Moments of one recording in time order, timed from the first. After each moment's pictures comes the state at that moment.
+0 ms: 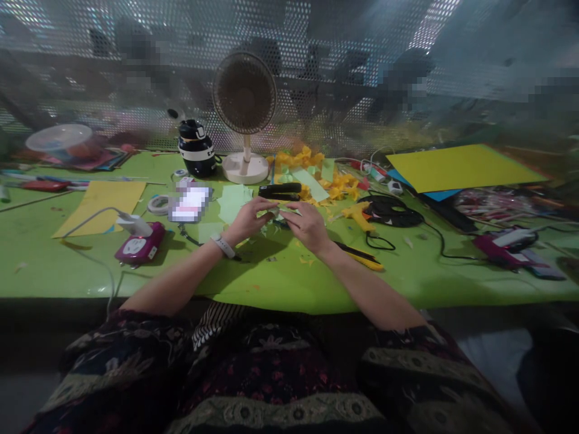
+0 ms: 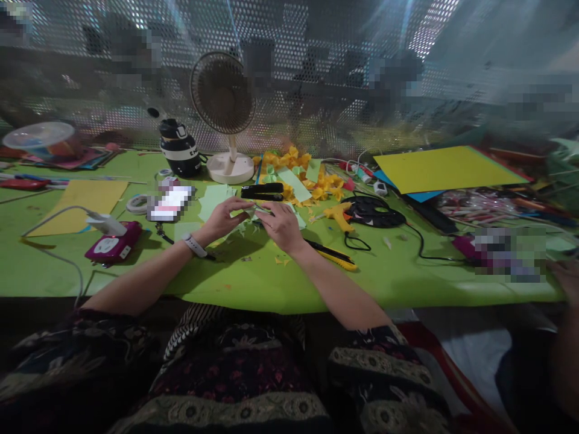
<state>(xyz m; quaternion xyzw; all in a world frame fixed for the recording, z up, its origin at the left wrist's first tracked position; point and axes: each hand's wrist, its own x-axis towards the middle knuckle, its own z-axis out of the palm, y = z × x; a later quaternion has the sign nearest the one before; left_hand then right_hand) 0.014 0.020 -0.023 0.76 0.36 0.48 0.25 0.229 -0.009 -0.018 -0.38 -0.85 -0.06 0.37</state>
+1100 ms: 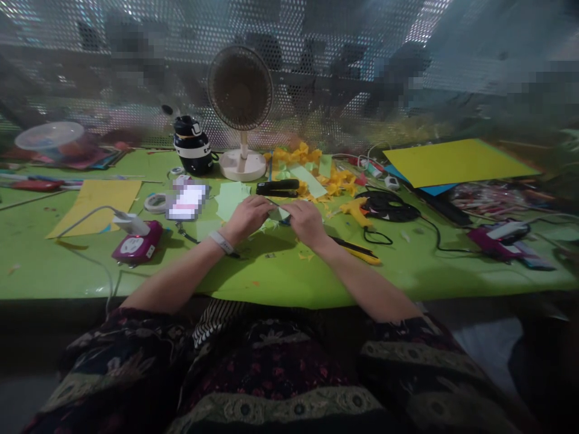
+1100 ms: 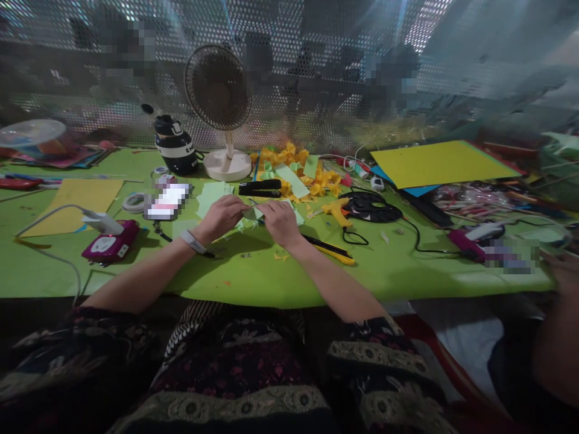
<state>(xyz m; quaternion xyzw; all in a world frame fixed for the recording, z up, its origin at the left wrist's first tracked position) 0.009 0.011 -0.013 0.88 0.30 0.35 -0.06 0.225 -0.005 -0.021 -0.43 -0.84 -0.13 0.30</state>
